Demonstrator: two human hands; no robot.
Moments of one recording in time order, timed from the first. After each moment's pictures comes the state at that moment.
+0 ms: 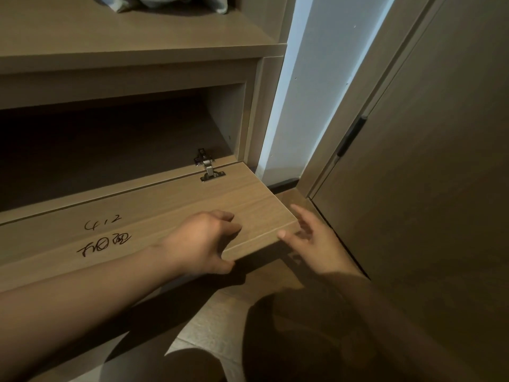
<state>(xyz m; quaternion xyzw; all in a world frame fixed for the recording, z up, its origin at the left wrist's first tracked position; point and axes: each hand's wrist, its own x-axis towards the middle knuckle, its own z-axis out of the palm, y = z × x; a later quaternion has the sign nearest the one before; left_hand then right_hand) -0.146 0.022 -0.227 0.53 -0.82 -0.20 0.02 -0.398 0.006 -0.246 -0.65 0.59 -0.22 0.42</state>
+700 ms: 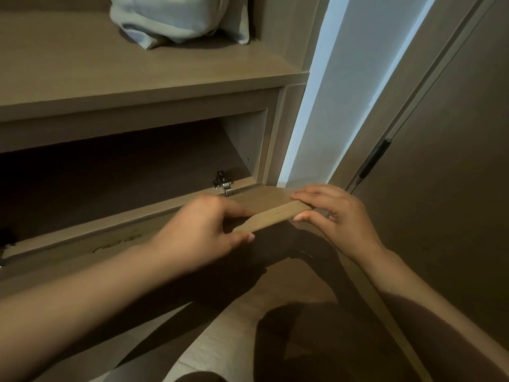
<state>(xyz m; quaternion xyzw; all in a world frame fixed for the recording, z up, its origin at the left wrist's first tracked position) -0.123 0.012 -0.143 0.59 -0.76 -0.23 0.16 -0.371 -0.060 -0.191 -0.84 0.43 -0.28 0.17</state>
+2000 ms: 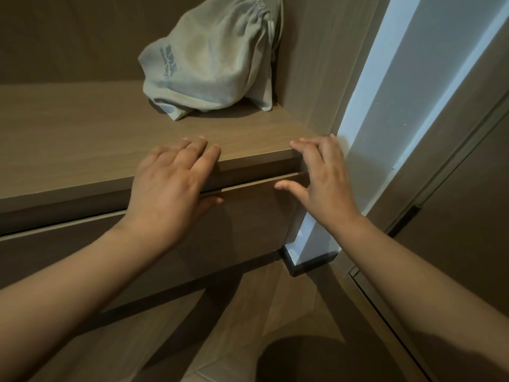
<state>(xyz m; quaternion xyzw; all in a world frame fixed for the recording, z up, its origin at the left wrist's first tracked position) -0.044 -0.074 -0.082 0.66 -0.72 0.19 0.12 -0.272 -0.188 -0.123 -0.82 0.42 -0.37 -0.12</state>
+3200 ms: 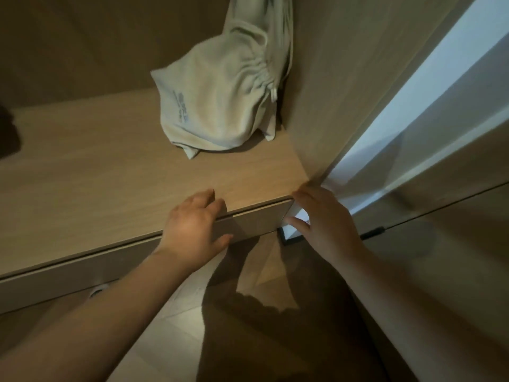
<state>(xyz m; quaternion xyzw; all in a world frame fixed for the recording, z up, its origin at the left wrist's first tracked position) -0.054 -0.085 0.015 0.73 -0.66 -0.17 -0.01 -0.294 -0.165 0.003 -0.87 0.48 -0.08 0.11</state>
